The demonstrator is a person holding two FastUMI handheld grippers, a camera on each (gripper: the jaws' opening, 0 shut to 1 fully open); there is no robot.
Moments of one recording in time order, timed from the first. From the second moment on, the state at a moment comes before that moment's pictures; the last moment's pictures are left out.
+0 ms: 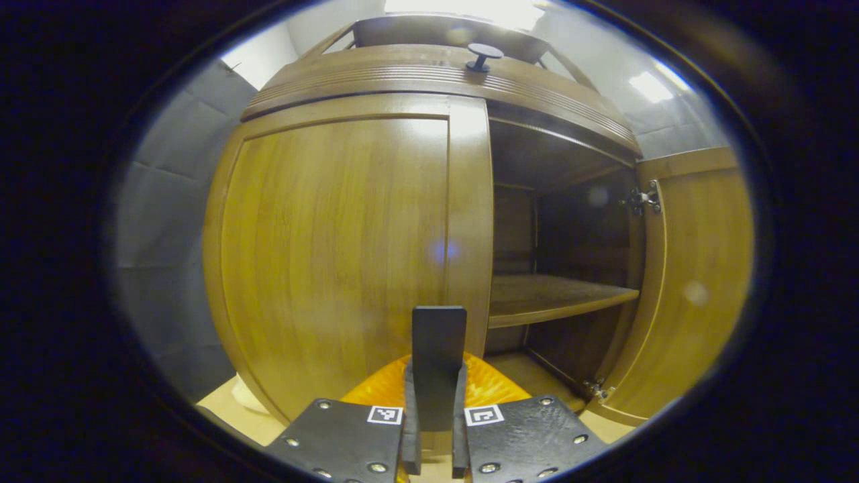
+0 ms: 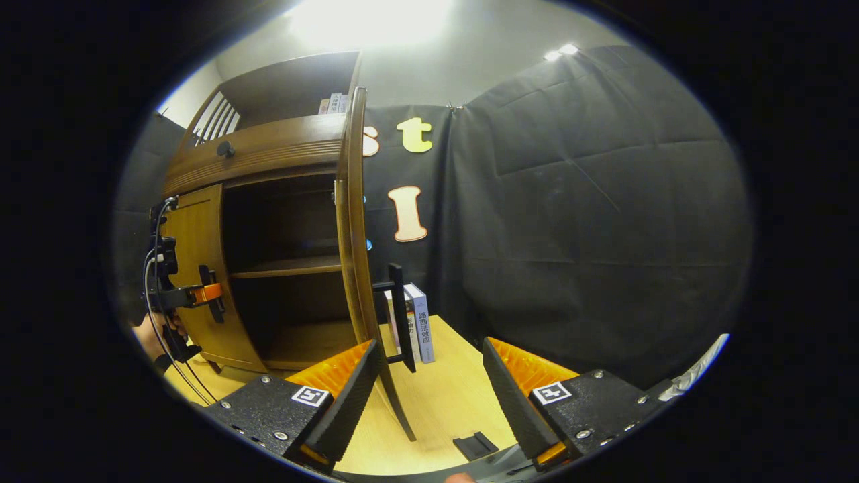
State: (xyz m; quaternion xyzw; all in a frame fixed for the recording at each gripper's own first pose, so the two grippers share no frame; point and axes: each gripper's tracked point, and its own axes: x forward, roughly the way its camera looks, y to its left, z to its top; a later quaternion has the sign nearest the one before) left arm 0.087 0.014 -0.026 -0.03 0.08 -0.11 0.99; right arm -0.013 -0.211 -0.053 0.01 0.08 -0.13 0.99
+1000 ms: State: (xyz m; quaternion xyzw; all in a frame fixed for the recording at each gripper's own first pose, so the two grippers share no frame) left arm 0.063 0.026 0.004 -0.04 0.07 -0.14 0.99; right arm -0.016 -0.121 -0.045 0.00 0.07 -0.05 1.00
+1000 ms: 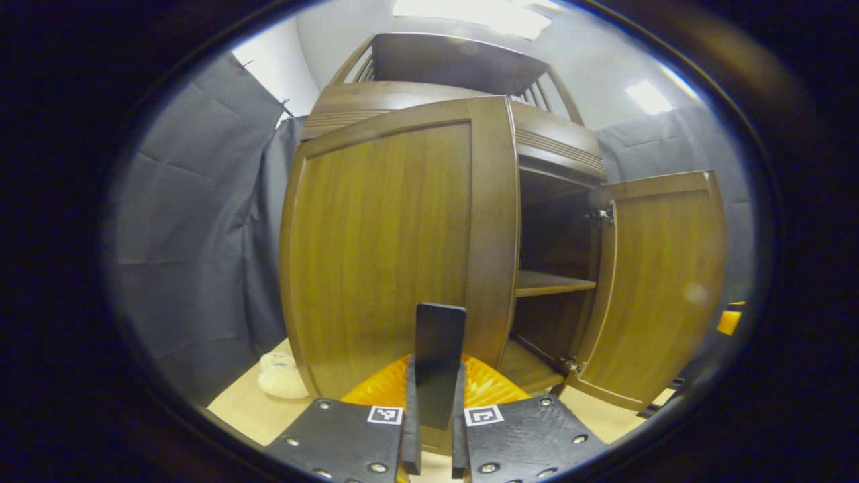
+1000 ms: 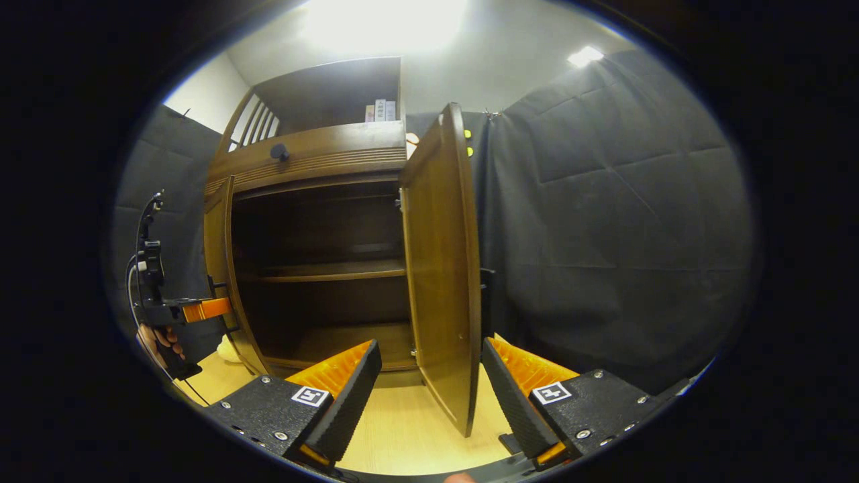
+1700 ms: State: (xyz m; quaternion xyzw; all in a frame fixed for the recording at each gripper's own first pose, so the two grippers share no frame) left arm 0.066 0.038 0.005 -0.05 0.07 -0.09 0.99; right arm -0.009 -0.045 -0.052 0.00 0.07 0.02 1.00
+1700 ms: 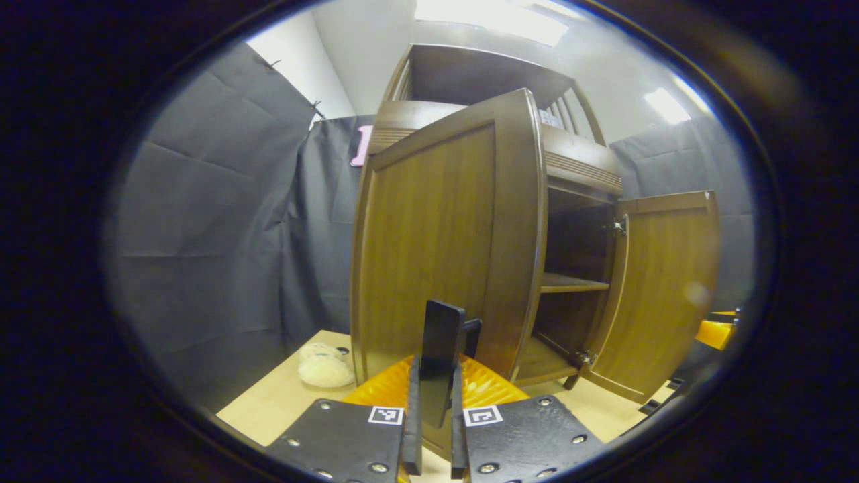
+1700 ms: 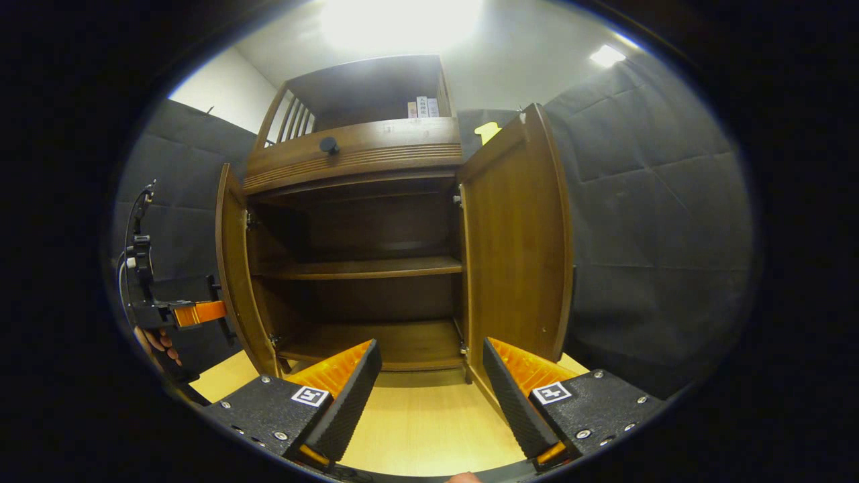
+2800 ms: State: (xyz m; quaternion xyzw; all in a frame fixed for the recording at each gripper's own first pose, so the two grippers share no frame) left arm 0.075 0.107 0.005 -0.01 0.04 0.05 1.00; right arm -0.027 0.010 -0.057 -0.01 0.08 0.07 0.99
